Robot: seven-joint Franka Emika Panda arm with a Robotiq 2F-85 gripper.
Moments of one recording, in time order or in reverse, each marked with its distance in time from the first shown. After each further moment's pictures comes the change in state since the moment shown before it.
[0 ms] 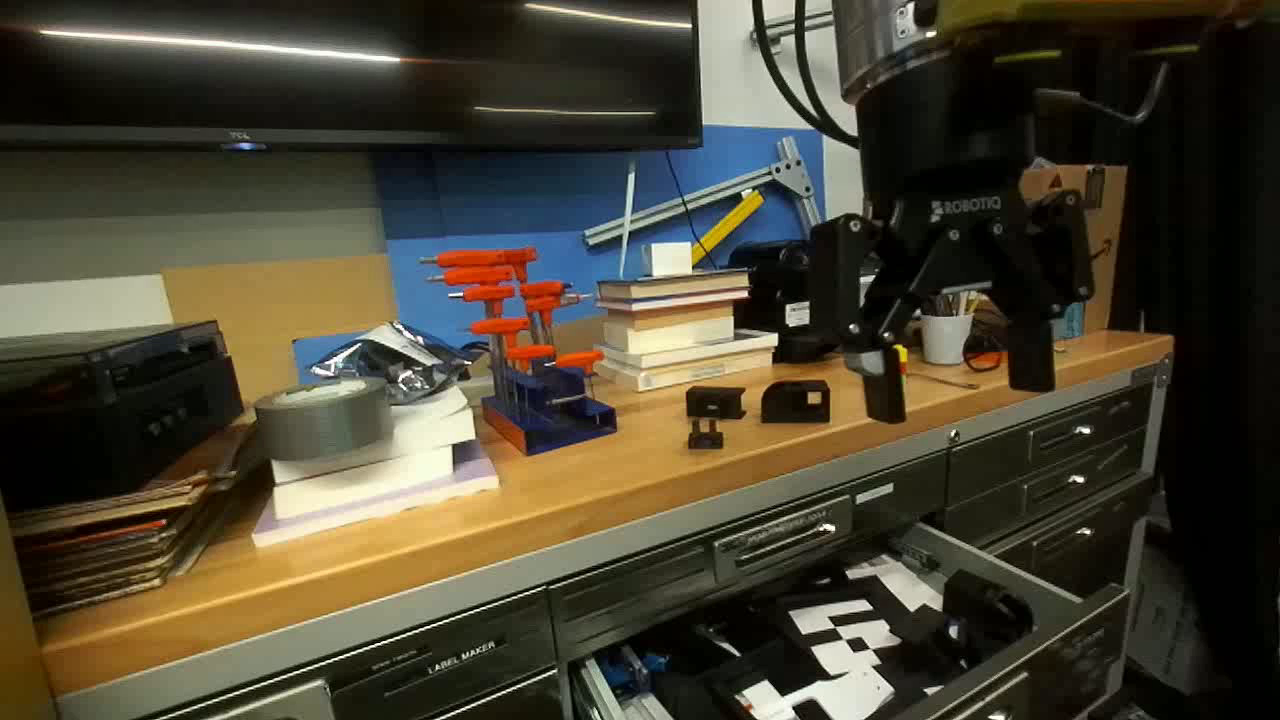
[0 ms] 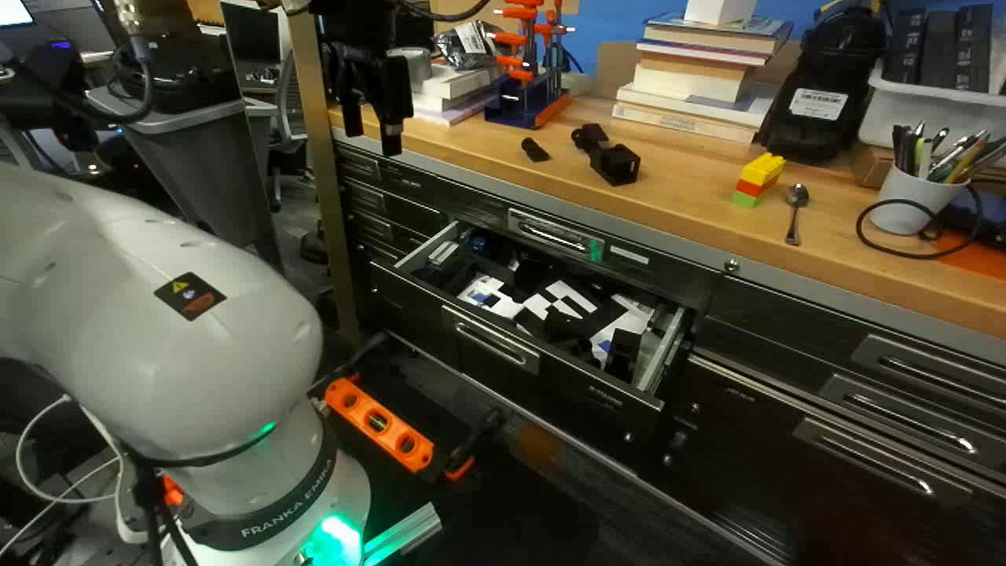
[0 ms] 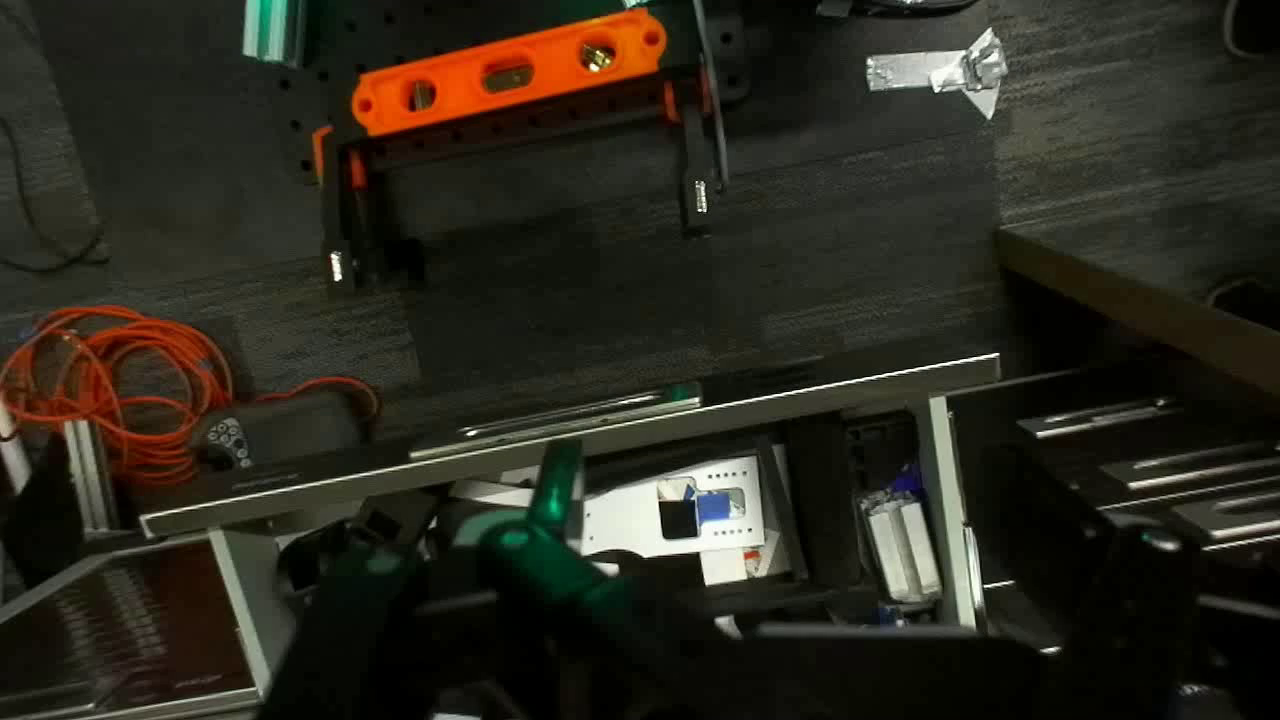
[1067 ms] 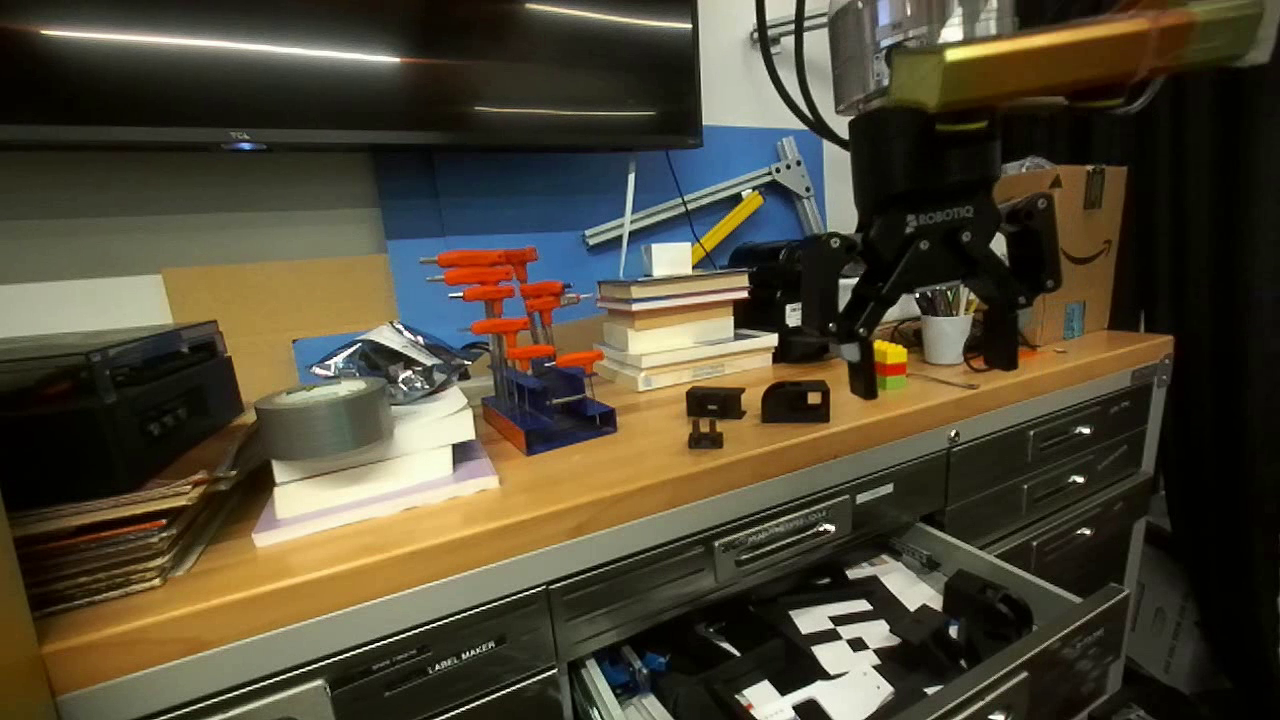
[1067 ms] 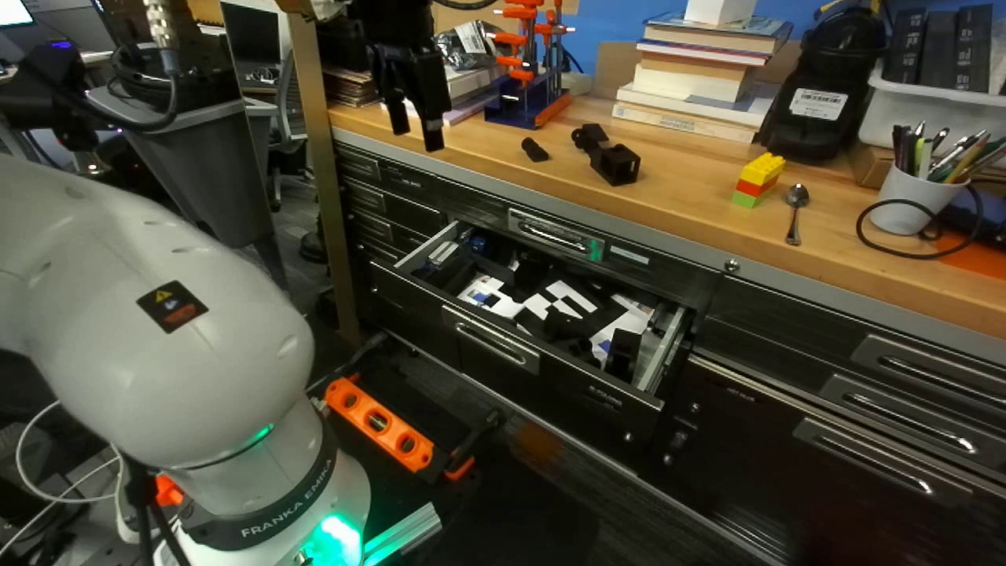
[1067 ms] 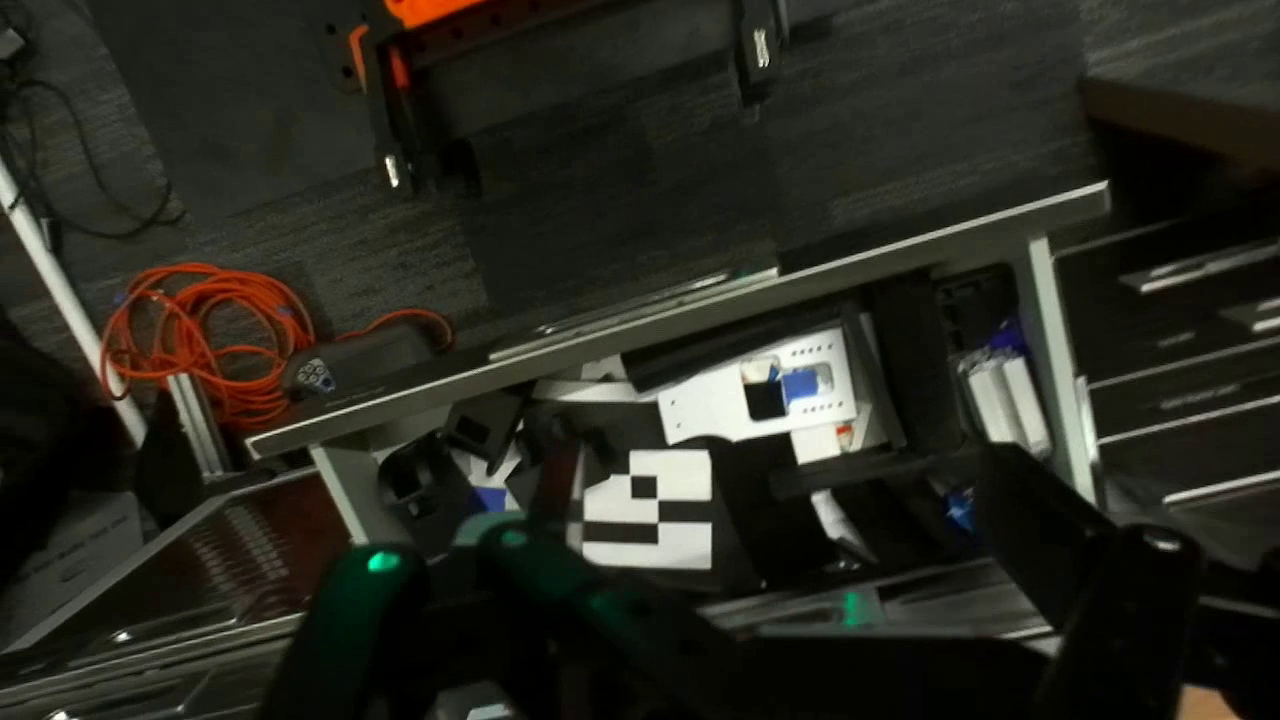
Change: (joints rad) arm -0.087 0.042 0.024 0.005 -0.102 0.123 0.093
